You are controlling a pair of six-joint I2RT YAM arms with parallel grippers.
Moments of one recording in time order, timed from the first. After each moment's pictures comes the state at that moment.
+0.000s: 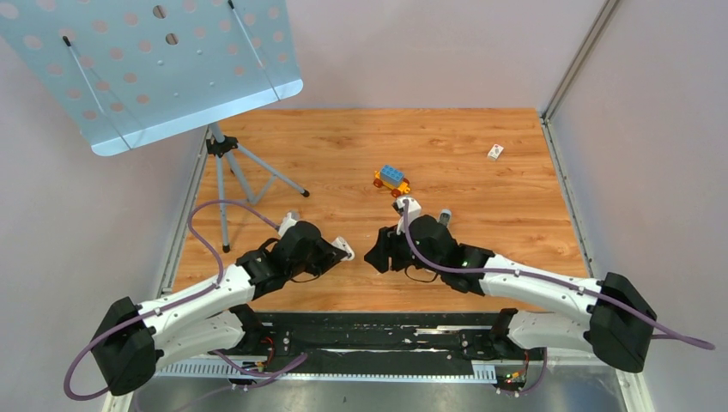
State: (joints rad) left arm -0.81 0.95 0.48 -0.28 -0.19 -1.45; right arm 0.98 1.10 0.61 0.01 0.01 0.59
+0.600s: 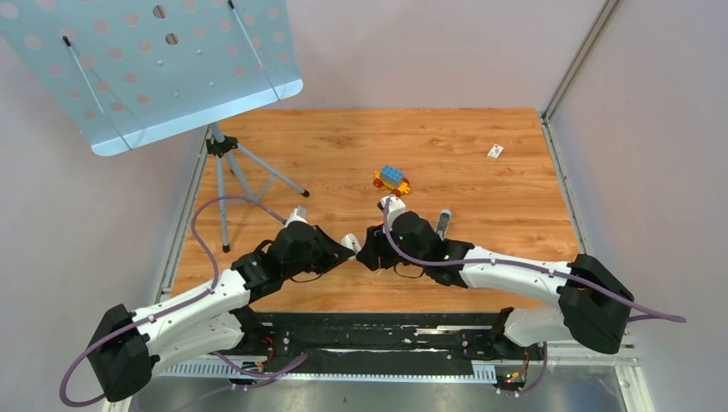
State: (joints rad) left arm -0.82 0.90 0.46 -0.16 -0.08 -1.33; right arm 1.00 1.28 0.68 0.09 -0.02 0.55
